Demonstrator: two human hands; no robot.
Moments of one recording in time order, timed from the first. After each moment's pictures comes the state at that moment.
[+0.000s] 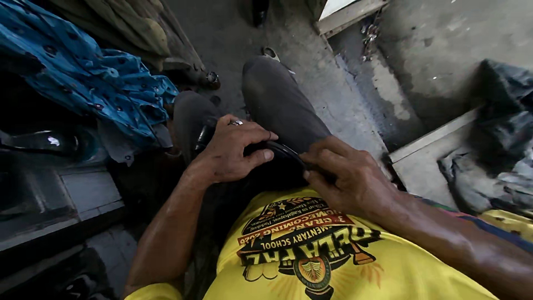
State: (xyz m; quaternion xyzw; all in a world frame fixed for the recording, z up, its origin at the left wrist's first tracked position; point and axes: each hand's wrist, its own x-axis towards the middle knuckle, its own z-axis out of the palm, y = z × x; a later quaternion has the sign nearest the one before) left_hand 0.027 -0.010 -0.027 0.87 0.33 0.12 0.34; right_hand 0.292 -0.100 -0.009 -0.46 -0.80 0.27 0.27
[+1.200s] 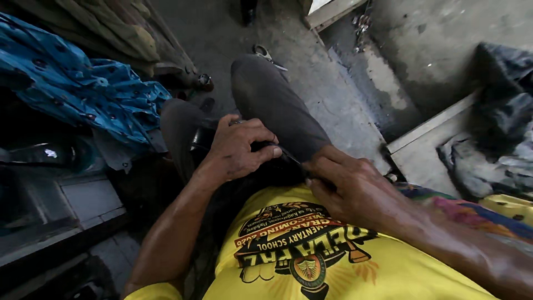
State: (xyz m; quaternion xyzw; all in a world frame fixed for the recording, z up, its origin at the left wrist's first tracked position) left_hand 0.057 -0.011 -0.030 0.86 0.37 0.10 0.33; right_hand 0.305 -0.122 -0.002 -0.51 -0.79 0.27 0.19
